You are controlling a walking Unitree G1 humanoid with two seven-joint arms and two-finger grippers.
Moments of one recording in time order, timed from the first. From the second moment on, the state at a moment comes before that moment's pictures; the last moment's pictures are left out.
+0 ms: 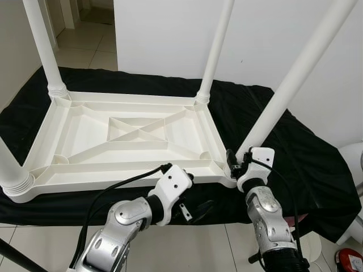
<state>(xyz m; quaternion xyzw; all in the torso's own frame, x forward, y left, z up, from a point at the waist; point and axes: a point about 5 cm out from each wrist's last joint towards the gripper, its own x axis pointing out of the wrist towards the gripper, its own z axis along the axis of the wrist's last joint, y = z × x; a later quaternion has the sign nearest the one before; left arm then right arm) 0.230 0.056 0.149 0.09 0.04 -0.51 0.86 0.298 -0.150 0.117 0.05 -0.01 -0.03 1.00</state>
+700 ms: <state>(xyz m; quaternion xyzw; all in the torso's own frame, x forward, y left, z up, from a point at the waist) 0.229 0.052 0.151 0.10 0.03 -0.51 0.85 0.284 -0.146 0.125 0.05 -0.02 -0.08 1.00</state>
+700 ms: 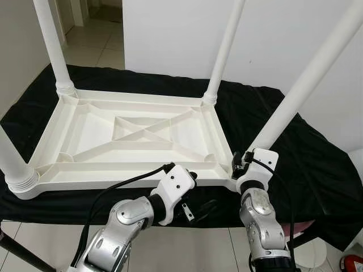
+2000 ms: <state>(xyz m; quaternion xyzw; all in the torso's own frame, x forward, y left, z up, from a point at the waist) 0.239 0.052 0.157 0.11 0.01 -0.51 0.85 0.314 -0.188 0.122 -0.04 -0.04 0.27 0.96</state>
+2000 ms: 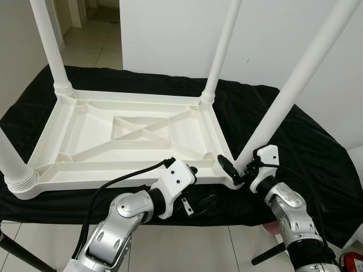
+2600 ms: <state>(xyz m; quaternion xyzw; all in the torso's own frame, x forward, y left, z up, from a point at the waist) 0.239 0.051 0.158 0.12 0.00 -0.51 0.85 0.324 -0.194 0.117 -0.05 -0.02 0.30 0.95</state>
